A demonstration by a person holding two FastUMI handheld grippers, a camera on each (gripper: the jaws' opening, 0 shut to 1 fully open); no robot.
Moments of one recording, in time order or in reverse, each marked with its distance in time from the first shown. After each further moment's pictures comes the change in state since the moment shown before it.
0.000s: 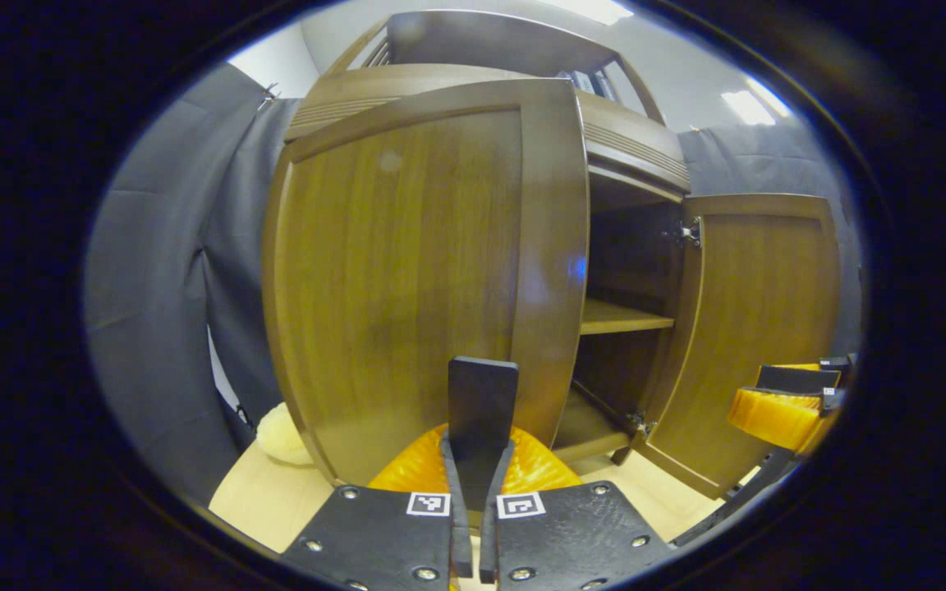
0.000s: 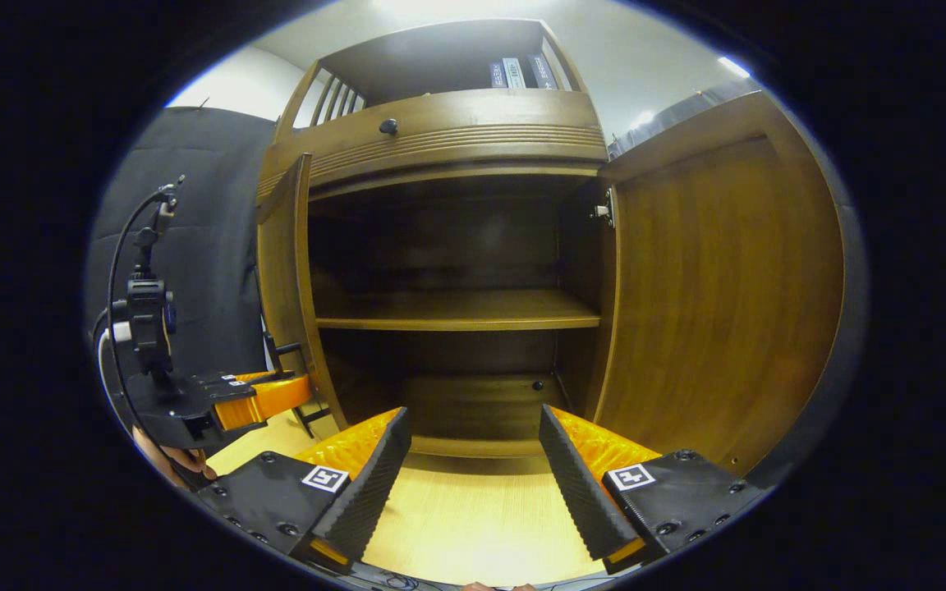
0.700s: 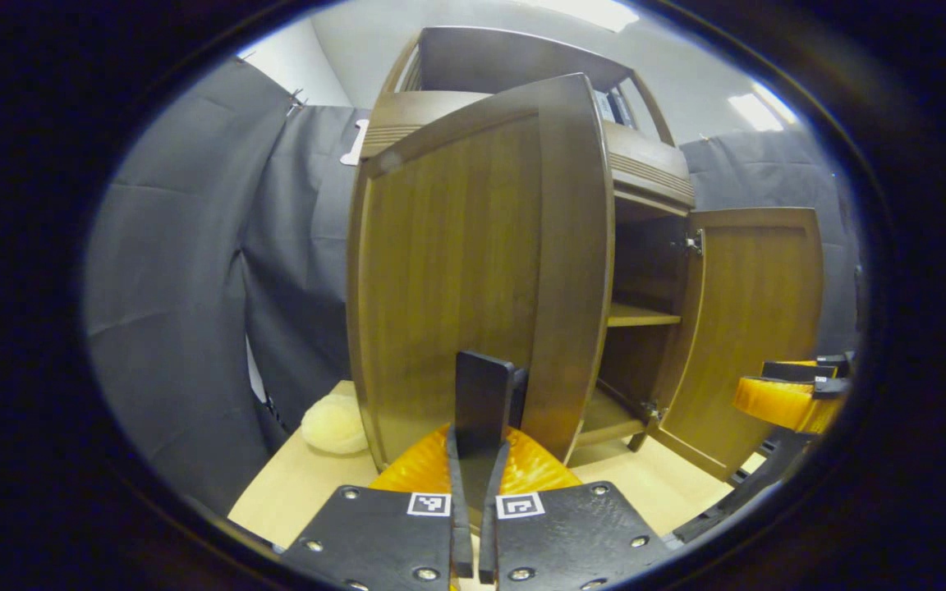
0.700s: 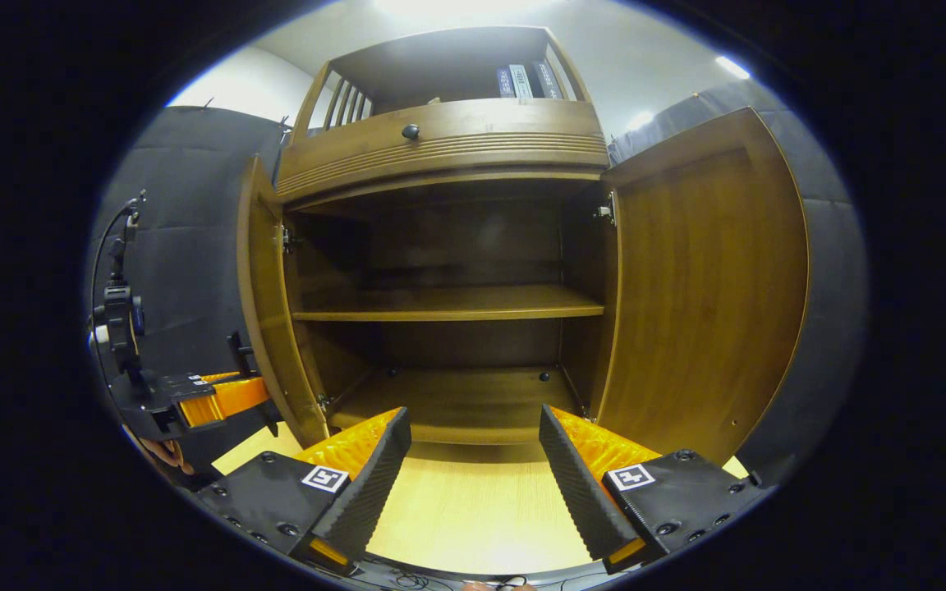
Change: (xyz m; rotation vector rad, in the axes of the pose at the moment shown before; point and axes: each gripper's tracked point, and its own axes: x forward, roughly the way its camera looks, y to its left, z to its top) left arm -0.002 0.007 0.001 -0.010 -0.023 0.069; right arm -0.002 0.001 -0.002 0.002 0.003 0.001
